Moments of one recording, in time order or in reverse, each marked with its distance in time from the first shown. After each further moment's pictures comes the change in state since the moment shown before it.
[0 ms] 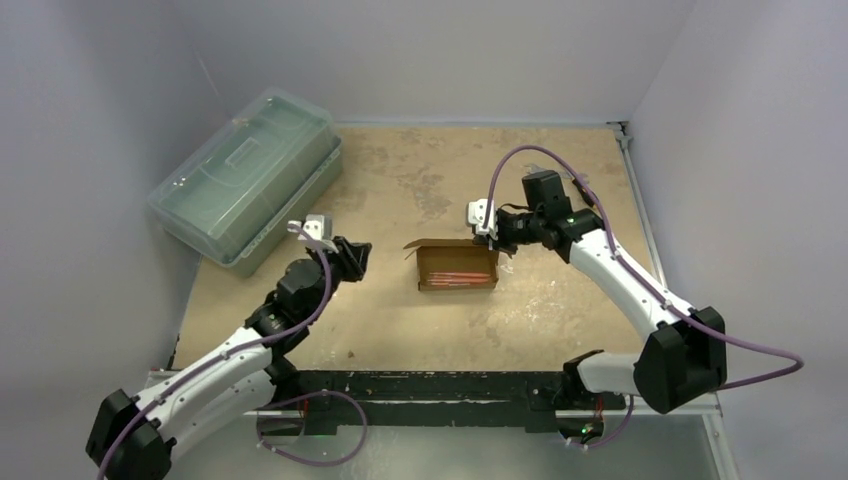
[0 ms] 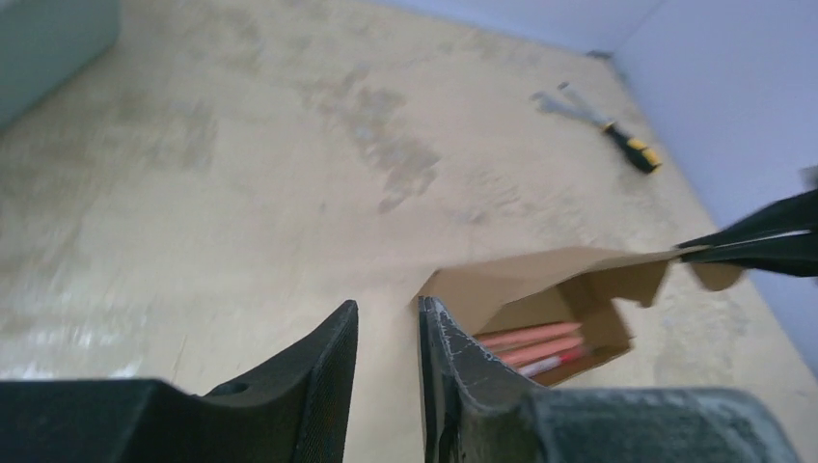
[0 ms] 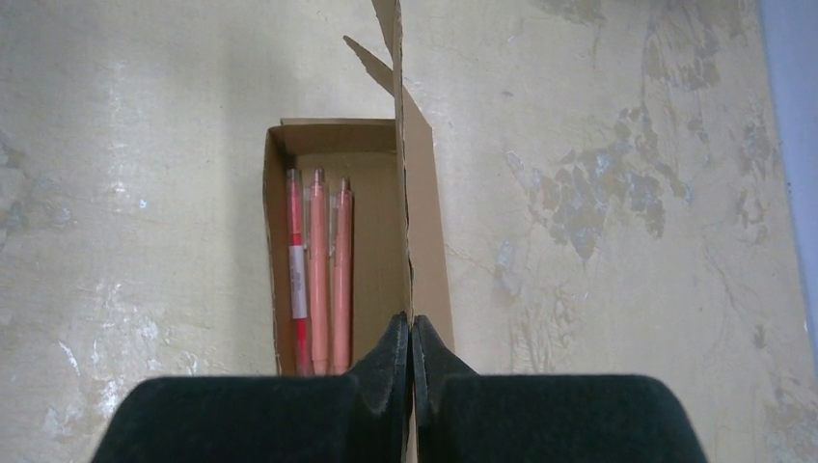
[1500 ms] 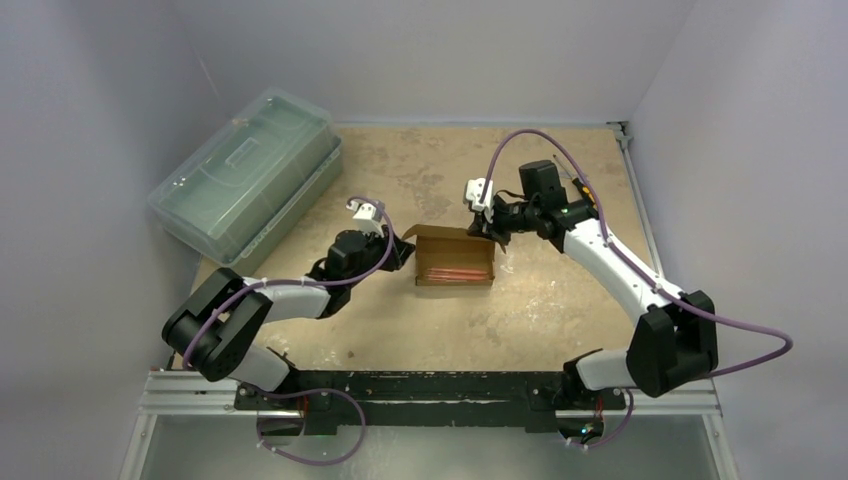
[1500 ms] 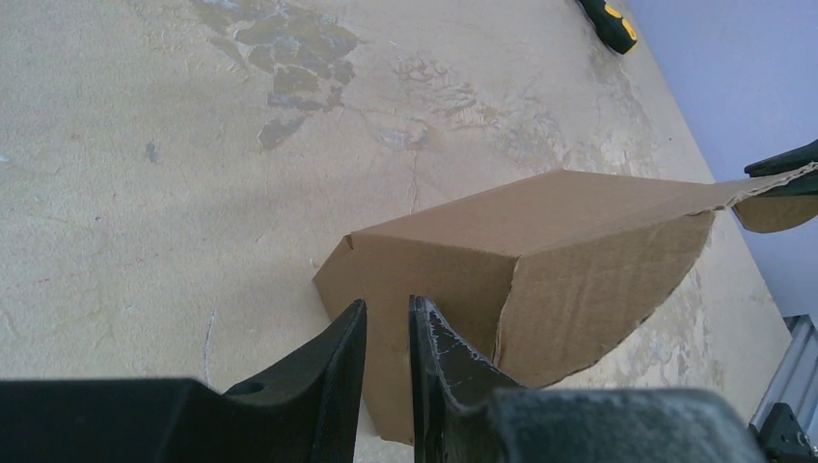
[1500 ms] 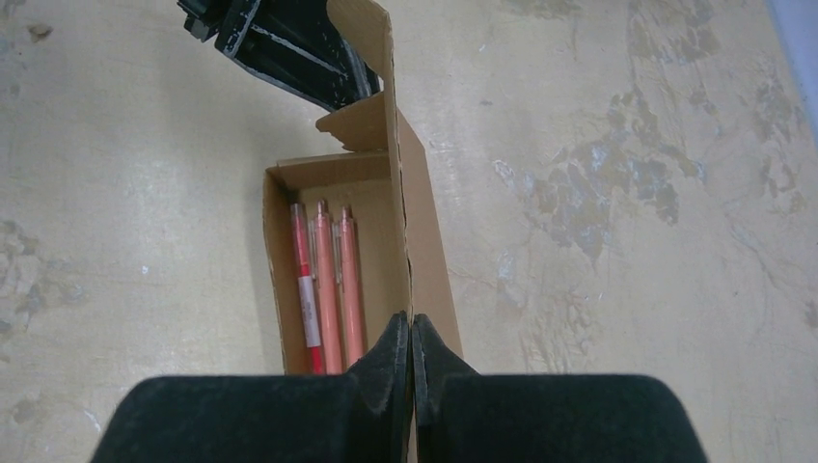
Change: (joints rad) left arm 0.064 0.766 0.082 0.489 0.335 -0.115; right arm -0.003 0.079 0.049 0.086 -0.019 0.206
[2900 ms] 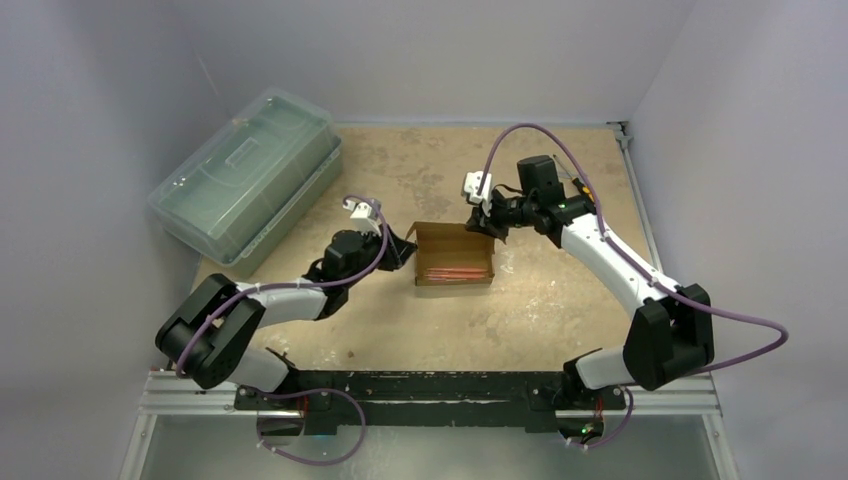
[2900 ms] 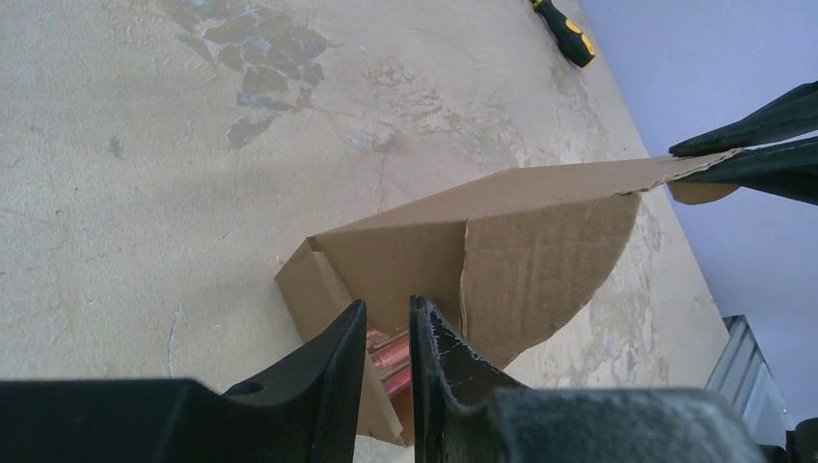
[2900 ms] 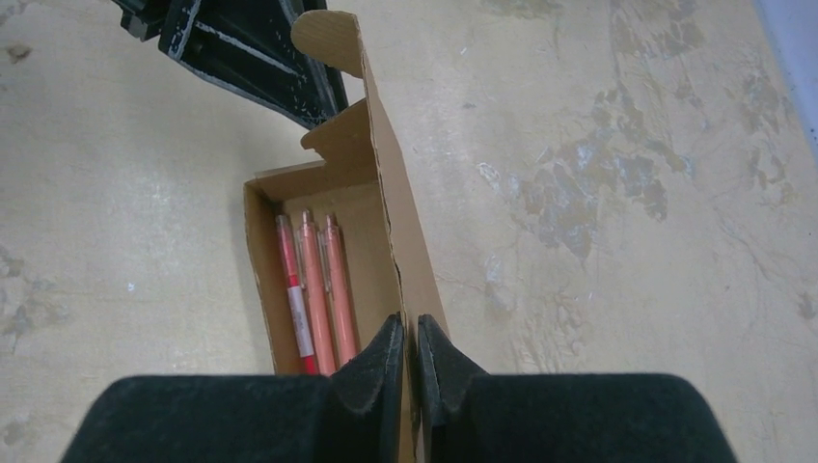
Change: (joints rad) left arm 0.006 -0.032 -0.002 -0.008 0.037 -0.071; right arm -0.002 0.037 0.033 0.032 0.019 0.056
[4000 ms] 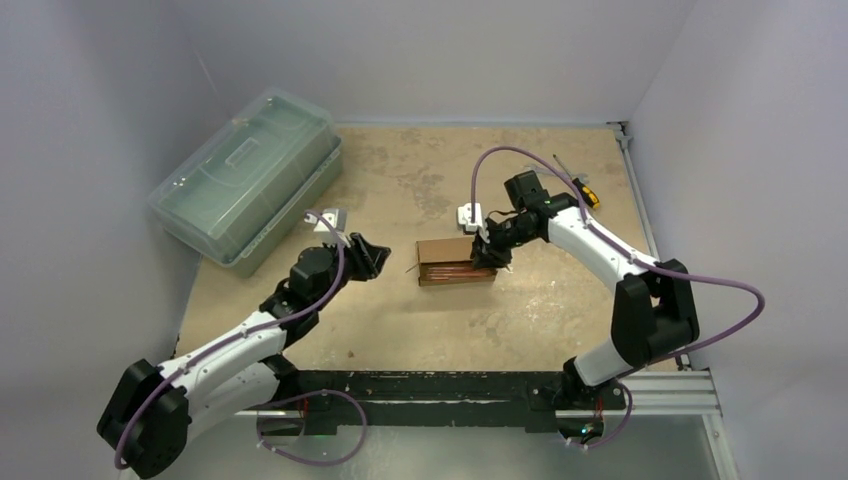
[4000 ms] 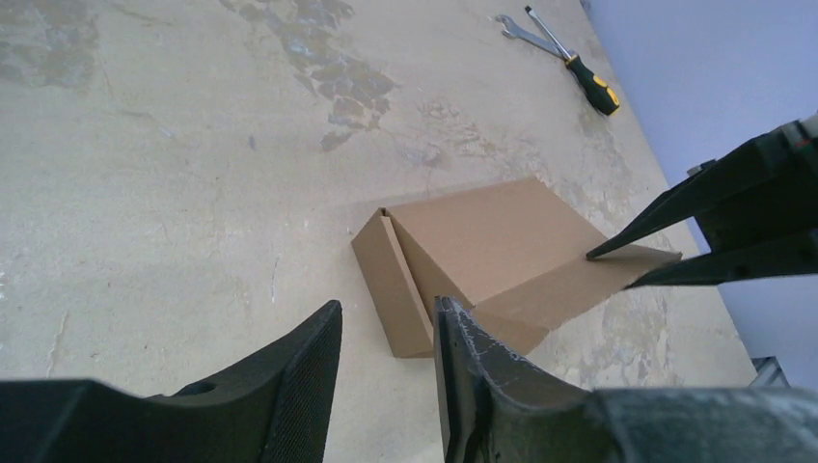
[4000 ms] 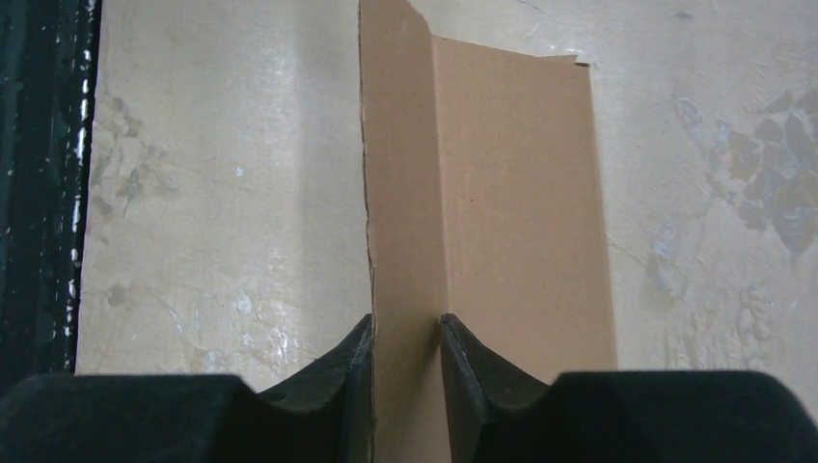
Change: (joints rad) left arm 0.003 -0.496 -0.101 -0.372 -0.161 0.032; right arm 0.002 0.111 0.000 -0.303 -0.070 -0.288
